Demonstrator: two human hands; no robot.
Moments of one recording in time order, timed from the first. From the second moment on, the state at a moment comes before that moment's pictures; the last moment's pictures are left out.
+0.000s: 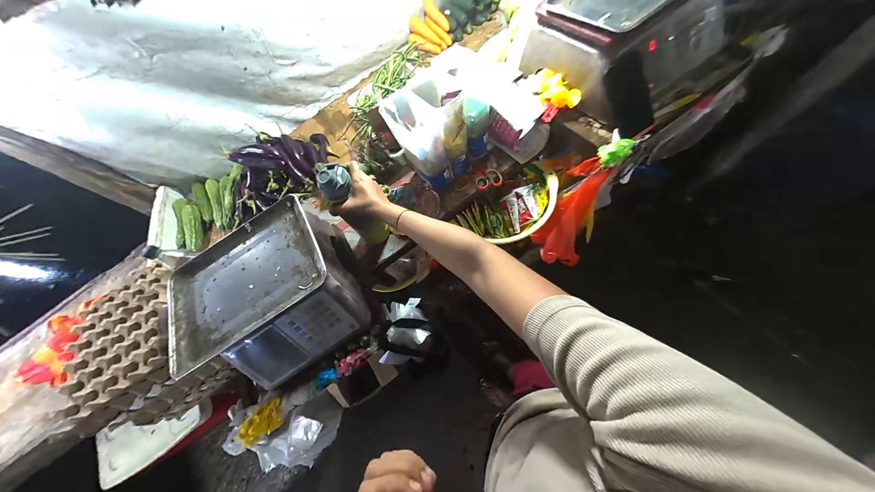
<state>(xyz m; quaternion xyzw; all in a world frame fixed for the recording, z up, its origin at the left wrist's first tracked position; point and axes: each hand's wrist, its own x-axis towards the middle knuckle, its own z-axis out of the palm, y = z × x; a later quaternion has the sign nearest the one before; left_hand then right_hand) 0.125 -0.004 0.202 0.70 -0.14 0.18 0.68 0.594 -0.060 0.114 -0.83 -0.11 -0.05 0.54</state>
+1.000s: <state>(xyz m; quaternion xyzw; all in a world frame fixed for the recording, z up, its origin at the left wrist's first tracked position) 0.425 -0.034 0.168 0.90 0.04 0.37 0.24 0.569 -0.120 0.117 -0.73 -0.43 -0.03 0.53</state>
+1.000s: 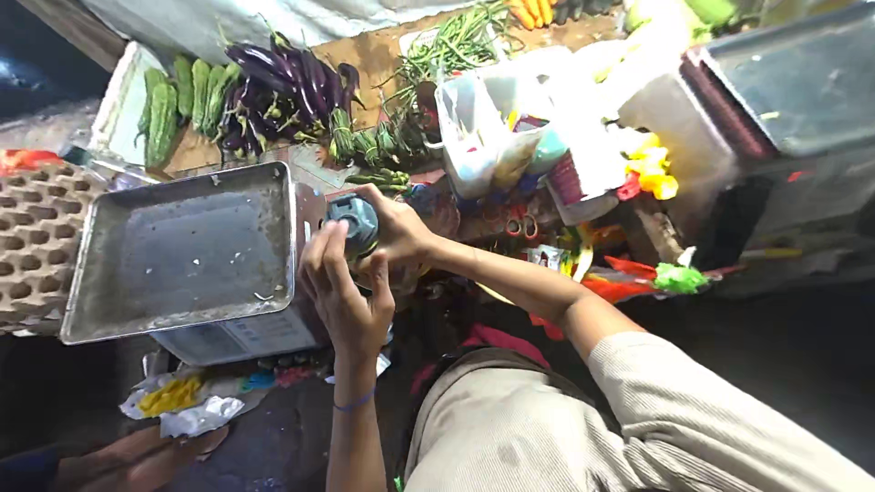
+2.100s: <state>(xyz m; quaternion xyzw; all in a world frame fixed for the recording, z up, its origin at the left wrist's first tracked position) 0.435 0.071 0.179 0.94 0.20 0.24 0.12 0.759 0.000 0.032 -0.89 -0.27 0.09 0.35</state>
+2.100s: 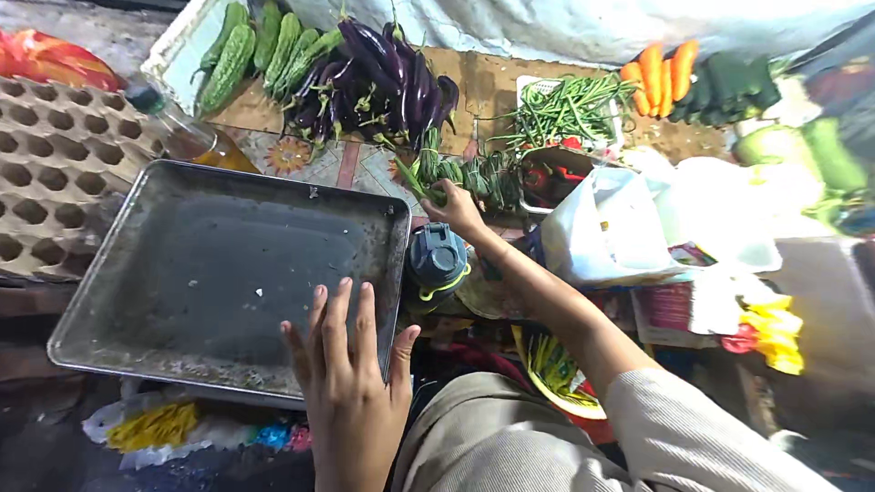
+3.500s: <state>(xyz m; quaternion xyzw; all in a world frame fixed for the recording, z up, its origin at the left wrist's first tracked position) 0.446 0.056 0.159 0.90 0.35 0.22 0.12 0.856 0.074 -0.002 -0.95 -0.24 0.09 0.17</state>
